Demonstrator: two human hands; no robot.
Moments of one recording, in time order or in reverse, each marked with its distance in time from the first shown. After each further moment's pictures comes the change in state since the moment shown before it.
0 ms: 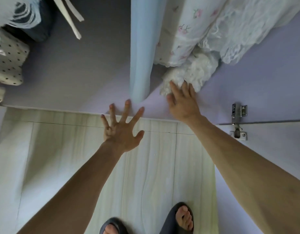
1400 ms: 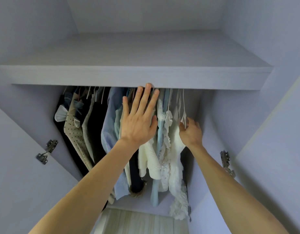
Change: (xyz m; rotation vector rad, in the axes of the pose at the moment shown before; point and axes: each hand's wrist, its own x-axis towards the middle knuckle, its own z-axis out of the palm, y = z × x) left_hand -0.545 0.118 -0.786 0.082 1.278 0.273; right_hand -0.331 -0.281 -0.776 0.547 0.595 -0.029
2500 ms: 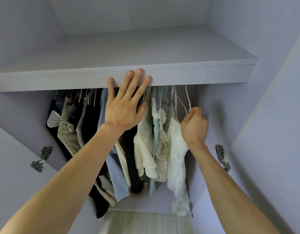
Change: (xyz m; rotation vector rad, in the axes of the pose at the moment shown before) left_hand 0.037 -0.032 -0.018 0.240 0.121 0.202; right_hand -0.030 -0.038 -0.044 -0.009 0.453 -0.119
